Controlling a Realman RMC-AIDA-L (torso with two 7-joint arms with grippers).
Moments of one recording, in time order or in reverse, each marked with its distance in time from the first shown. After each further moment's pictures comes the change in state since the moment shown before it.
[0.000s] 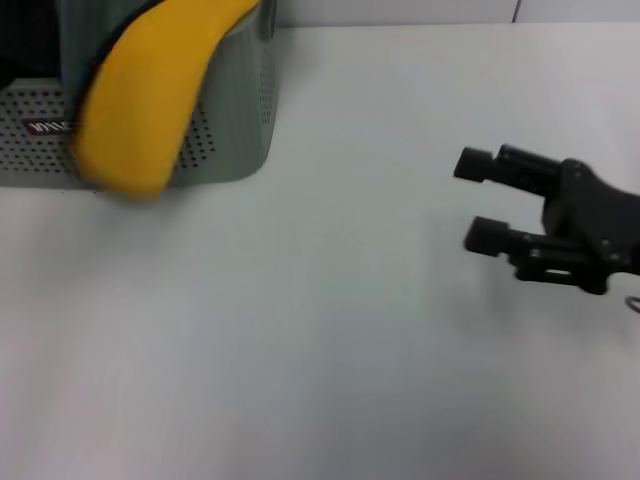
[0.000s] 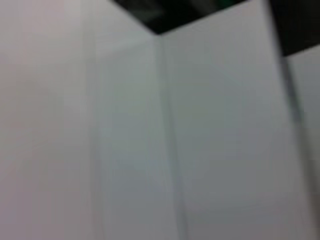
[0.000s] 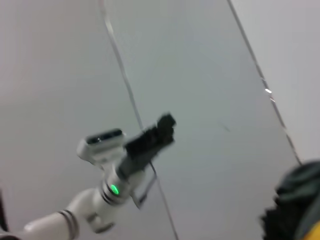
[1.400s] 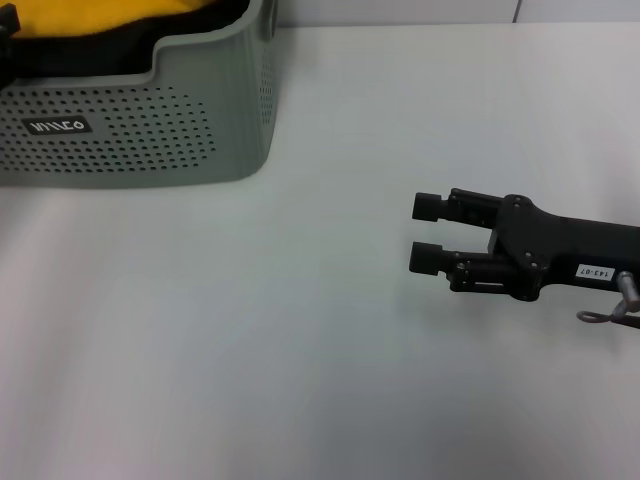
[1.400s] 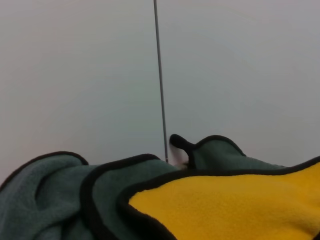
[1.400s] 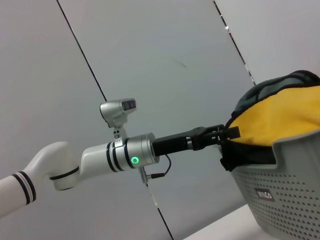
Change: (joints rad) left arm 0.007 -0.042 0.154 0.010 0.539 -0.771 -0.124; right arm 0.055 0.024 -0.091 0.053 -0.006 0.192 0.107
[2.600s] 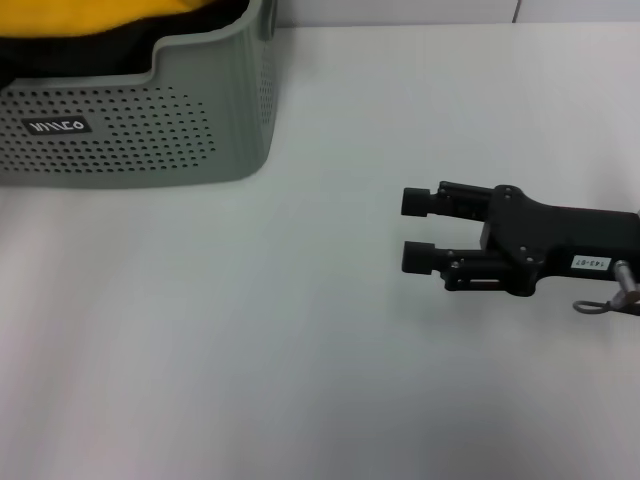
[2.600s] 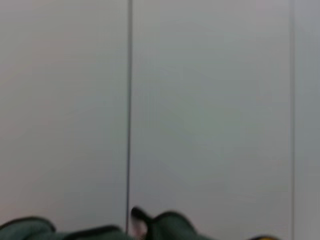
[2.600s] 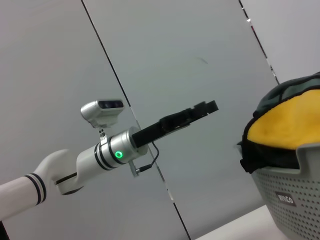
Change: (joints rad) left arm 0.033 -0.005 -0.231 -0.036 -0.226 0.362 0.044; right arm 0.041 -0.010 -0.026 -0.006 0.003 -0.022 0.004
